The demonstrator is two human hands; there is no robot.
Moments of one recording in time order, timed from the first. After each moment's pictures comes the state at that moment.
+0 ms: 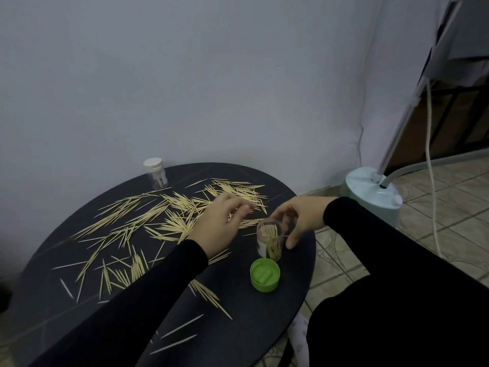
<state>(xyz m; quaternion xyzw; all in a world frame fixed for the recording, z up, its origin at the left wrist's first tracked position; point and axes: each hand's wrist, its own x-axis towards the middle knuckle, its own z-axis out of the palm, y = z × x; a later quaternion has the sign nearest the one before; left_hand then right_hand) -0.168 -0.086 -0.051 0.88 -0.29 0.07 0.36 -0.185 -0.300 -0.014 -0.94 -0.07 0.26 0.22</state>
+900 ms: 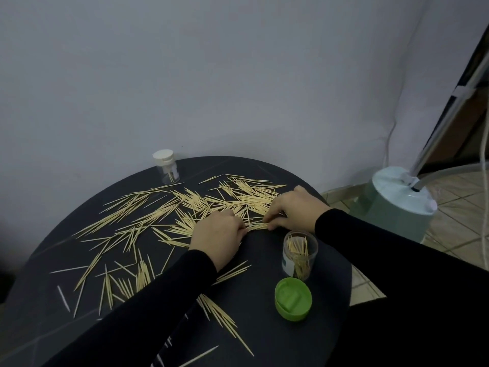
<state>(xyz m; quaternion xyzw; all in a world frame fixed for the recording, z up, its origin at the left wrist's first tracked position) -0.129 -0.066 -0.086 0.96 -0.24 0.12 0.06 -0.110 -0.264 -0.063 -0.98 -0.19 0.03 0.05</state>
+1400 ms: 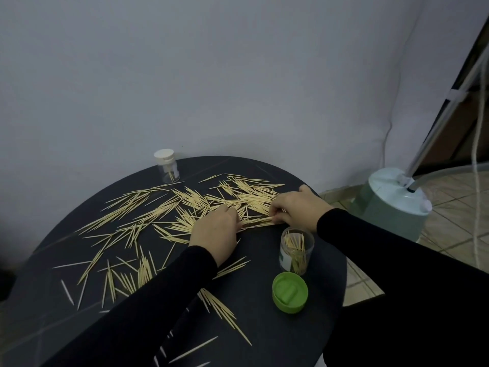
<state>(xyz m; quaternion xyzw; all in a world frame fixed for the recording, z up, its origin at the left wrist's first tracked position) -0.130 -0.065 -0.088 0.97 -0.20 0.11 0.09 -0.121 -0.269 -0.061 -0.99 -0.17 -0.01 0.02</state>
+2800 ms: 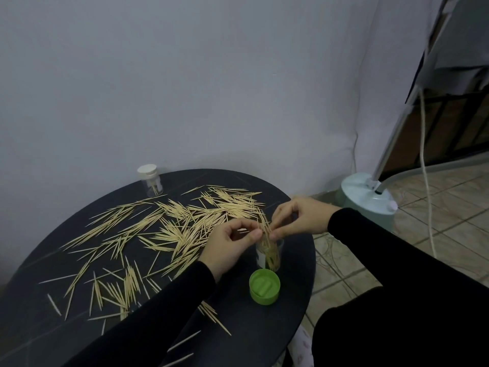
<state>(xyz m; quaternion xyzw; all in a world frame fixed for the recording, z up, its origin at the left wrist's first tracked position) -0.181 -0.098 -0.072 0.73 -0.24 -0.09 0.63 -0.192 -0.304 -0.014 -0.91 -0.17 0.13 0.36</state>
